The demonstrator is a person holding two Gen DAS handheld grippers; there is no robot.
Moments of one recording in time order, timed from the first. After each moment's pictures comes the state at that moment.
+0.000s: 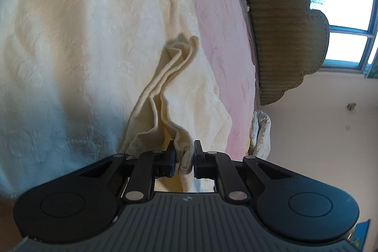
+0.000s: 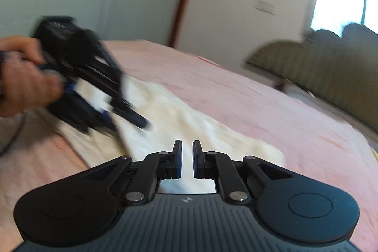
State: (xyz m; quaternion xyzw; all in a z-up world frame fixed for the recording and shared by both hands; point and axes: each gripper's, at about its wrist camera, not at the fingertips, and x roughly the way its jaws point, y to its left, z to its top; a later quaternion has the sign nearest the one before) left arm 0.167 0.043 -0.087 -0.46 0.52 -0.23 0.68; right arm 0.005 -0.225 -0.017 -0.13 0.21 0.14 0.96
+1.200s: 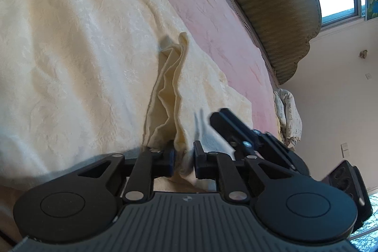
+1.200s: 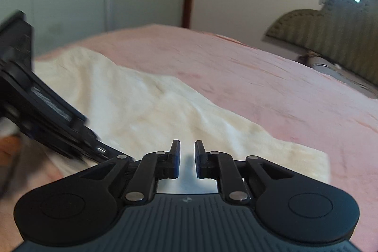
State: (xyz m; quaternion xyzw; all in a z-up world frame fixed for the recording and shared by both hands) left arm 0.141 0.046 -0.065 -0.33 0.49 -0.25 0.77; right arm 0.080 -0.190 -0.016 -0.07 0.27 0.22 0.93
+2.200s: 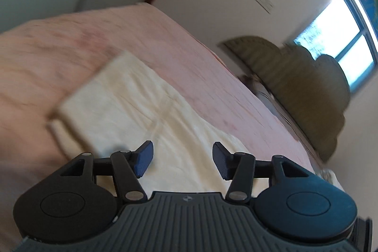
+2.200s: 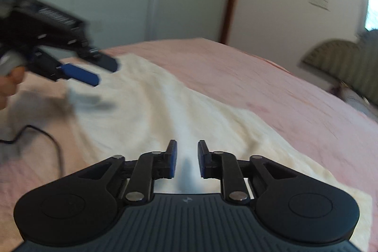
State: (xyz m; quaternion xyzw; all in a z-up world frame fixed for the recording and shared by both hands) left arm 0.070 0.218 0.021 -0.31 0.30 -0.04 0.90; right arm 0.057 -0.067 -0.001 -0.14 0.23 0.29 0.92
